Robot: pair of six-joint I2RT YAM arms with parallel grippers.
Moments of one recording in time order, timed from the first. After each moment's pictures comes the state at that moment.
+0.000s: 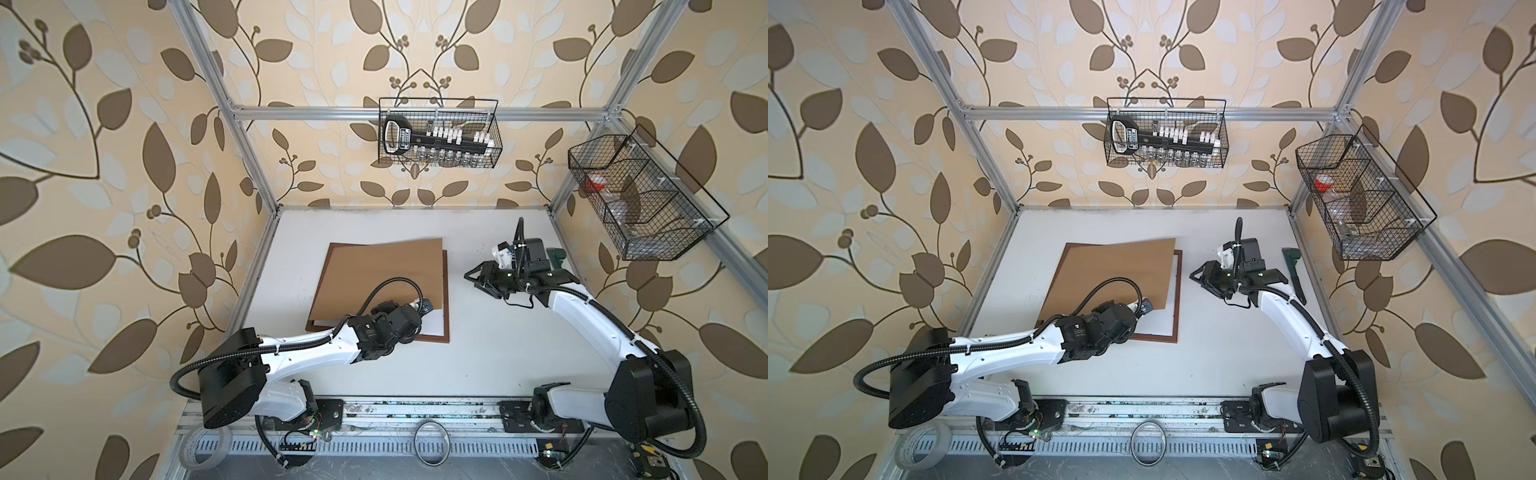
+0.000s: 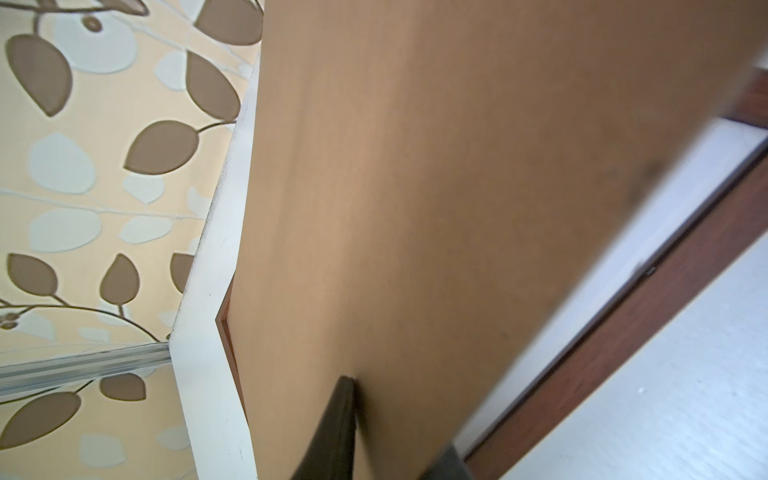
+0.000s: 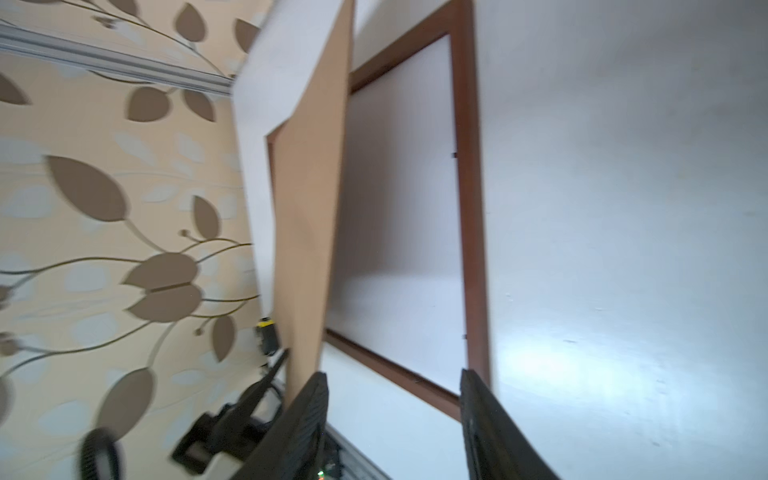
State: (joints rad) left arm -1.03 1.33 0.75 -0.31 -0.60 0.28; right arm 0.20 1.34 0.95 -0.56 -0.44 0.66
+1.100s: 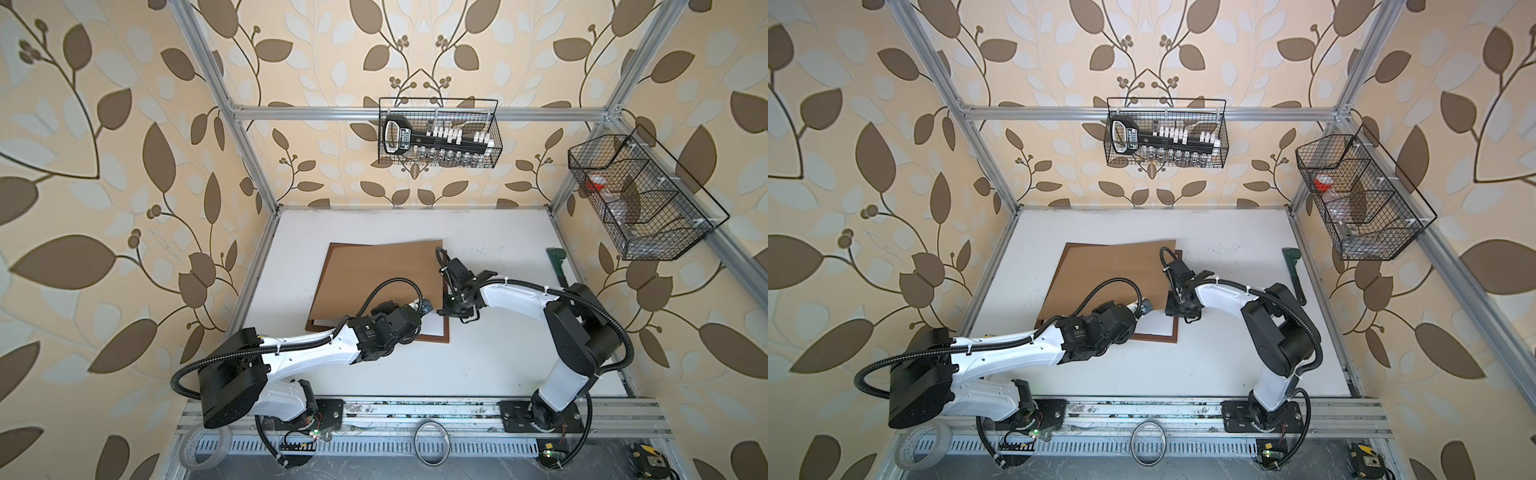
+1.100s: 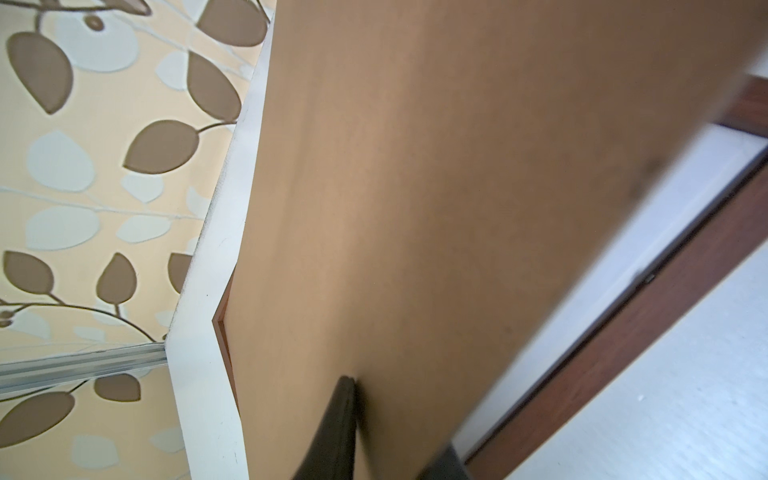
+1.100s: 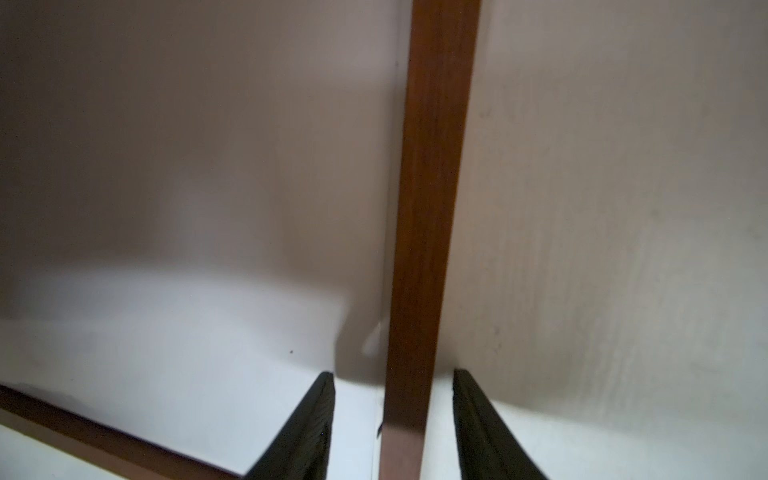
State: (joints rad) left arm -1.03 1.33 0.73 -0.28 -0.60 0.28; right arm 0.58 1.75 1.02 -0.54 -0.03 0.65
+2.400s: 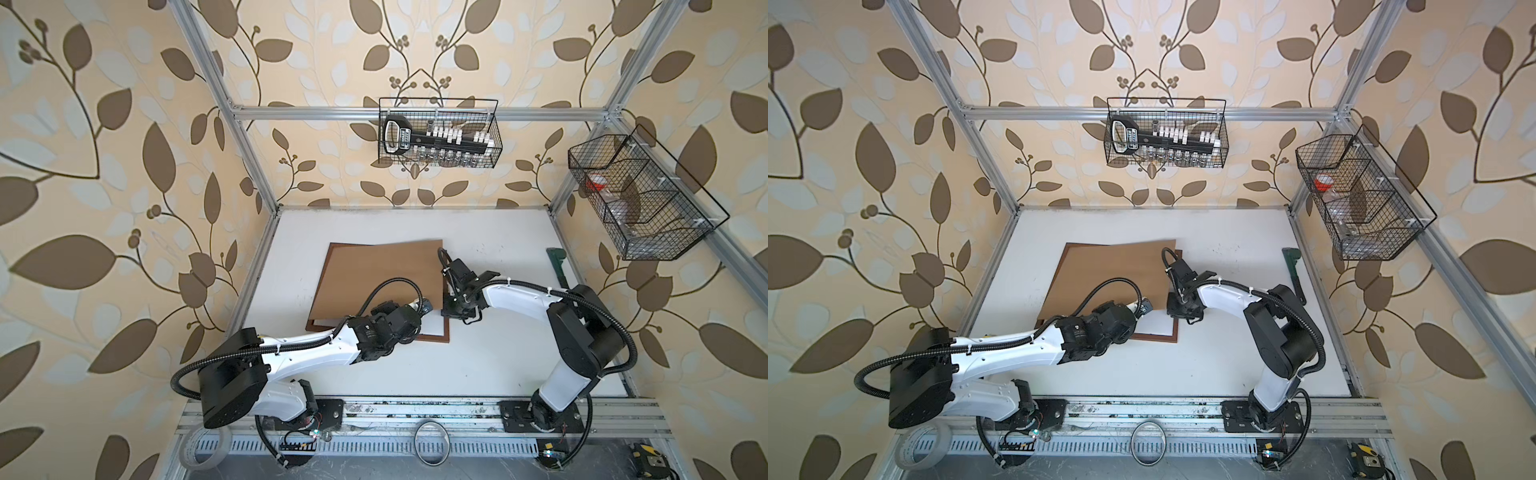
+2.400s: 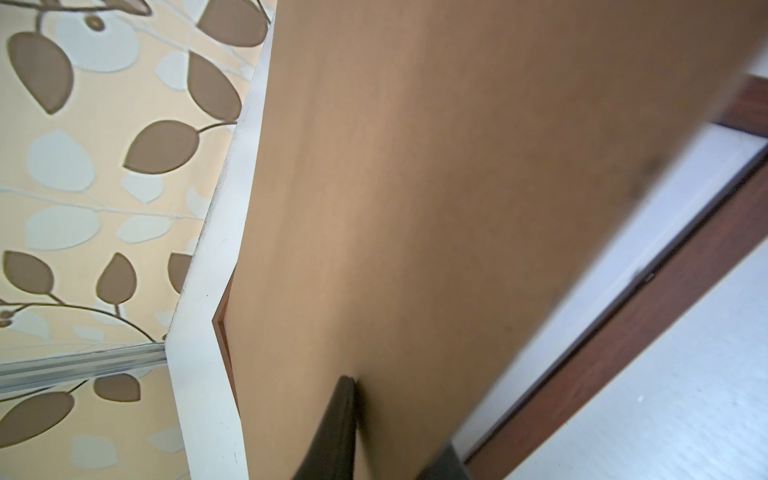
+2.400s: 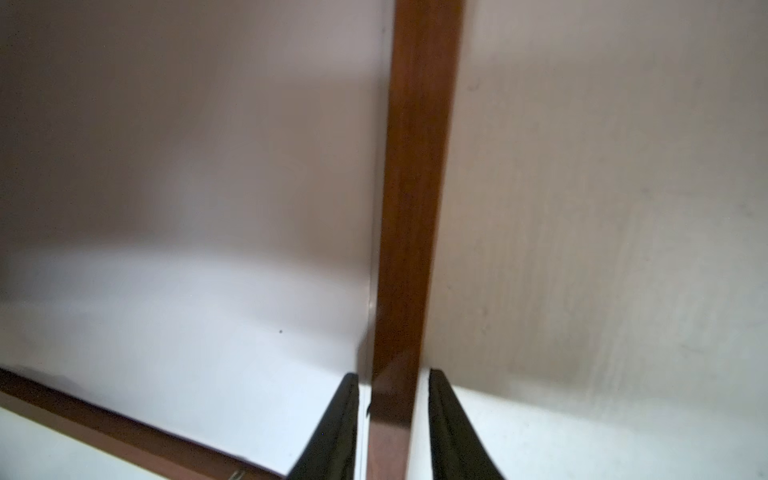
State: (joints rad) left arm -1.03 1.33 0.73 -0.28 -0.60 0.28; right arm 0.55 1.71 1.00 -0.55 -0.08 0.64
